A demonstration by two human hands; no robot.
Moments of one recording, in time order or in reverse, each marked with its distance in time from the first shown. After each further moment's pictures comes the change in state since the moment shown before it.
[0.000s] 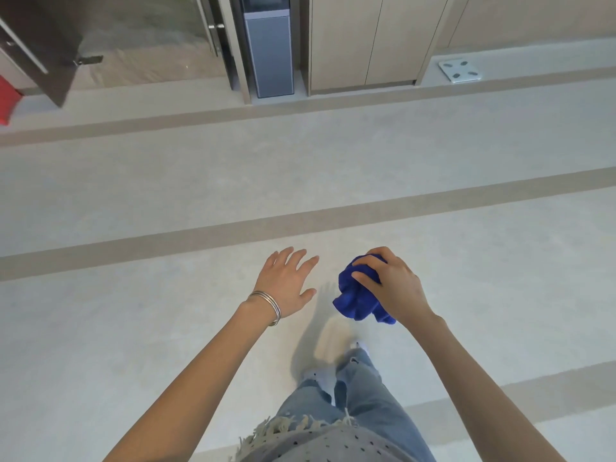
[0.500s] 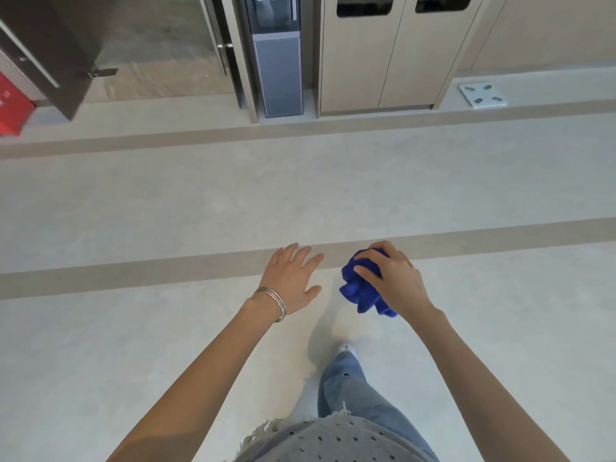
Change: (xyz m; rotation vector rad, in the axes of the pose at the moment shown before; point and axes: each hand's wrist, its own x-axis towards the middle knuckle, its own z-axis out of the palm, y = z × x) left_hand 0.218 -0.007 -0.073 -0.004 0.032 -0.057; right_hand 0.223 0.073 -0.078 -0.008 -0.014 -0.064
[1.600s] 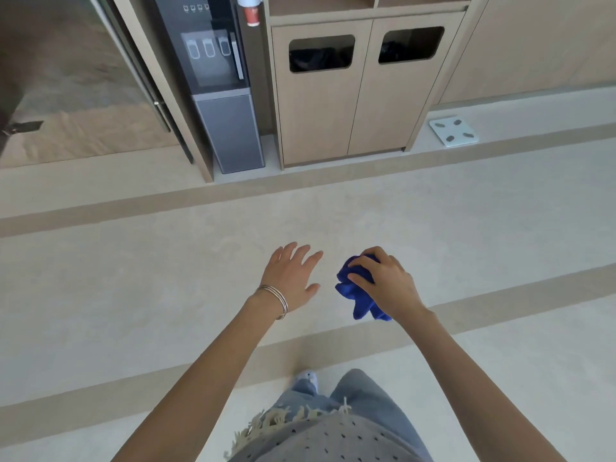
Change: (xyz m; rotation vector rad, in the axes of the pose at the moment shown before) left_hand 0.474 -0.102 -0.150 0.005 -0.008 0.097; right_hand 0.450 0.095 -0.125 -0.057 0.025 0.061
